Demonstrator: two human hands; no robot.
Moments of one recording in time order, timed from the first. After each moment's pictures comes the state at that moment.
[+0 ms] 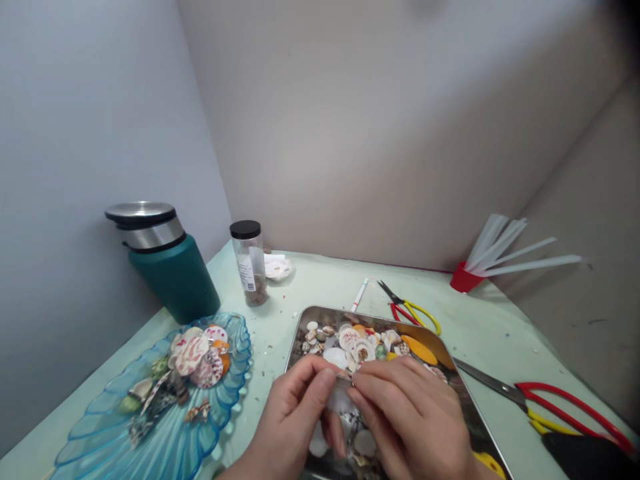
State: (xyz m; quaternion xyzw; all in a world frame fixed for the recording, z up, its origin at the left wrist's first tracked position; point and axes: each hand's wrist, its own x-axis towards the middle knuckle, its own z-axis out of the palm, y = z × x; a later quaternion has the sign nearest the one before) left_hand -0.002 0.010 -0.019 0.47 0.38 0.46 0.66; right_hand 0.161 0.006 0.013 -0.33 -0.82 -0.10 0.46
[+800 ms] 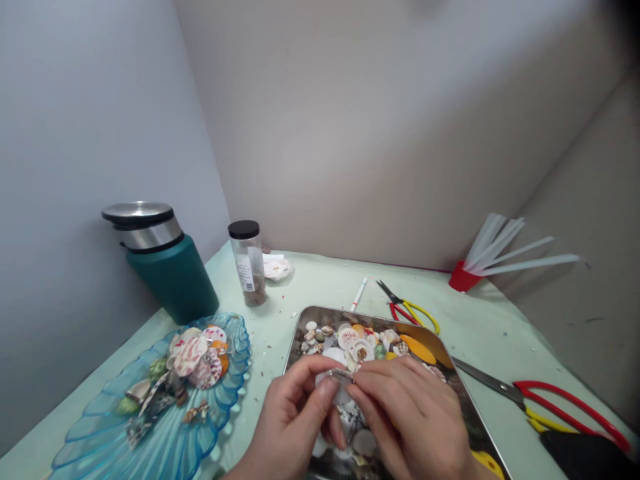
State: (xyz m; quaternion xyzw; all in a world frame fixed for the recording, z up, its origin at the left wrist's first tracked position) left_hand -0.001 0.004 -0.009 0.47 0.41 0.47 0.62; right_hand 0.160 0.008 0.010 -0.33 -0.82 -0.11 0.46
